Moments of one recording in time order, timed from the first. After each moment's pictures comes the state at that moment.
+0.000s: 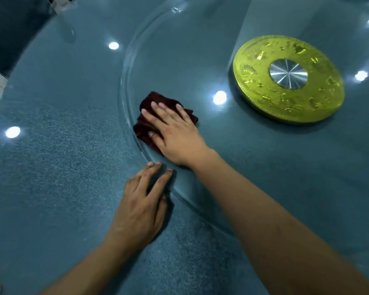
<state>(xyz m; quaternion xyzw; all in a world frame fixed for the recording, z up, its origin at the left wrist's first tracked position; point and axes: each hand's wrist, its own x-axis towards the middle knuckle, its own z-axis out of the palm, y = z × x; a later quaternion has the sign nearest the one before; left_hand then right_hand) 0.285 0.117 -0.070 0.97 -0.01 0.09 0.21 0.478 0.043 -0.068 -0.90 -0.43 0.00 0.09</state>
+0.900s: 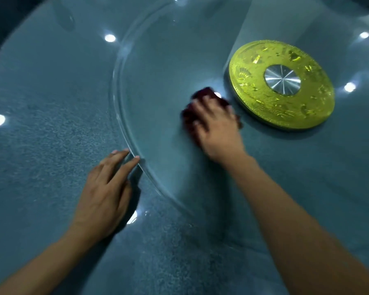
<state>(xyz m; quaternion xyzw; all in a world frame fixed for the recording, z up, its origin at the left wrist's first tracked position) 0.286 0.154 -0.068 0.97 0.04 0.11 0.21 0.524 -0.052 -0.074 -0.95 -0.30 -0.03 0.12</state>
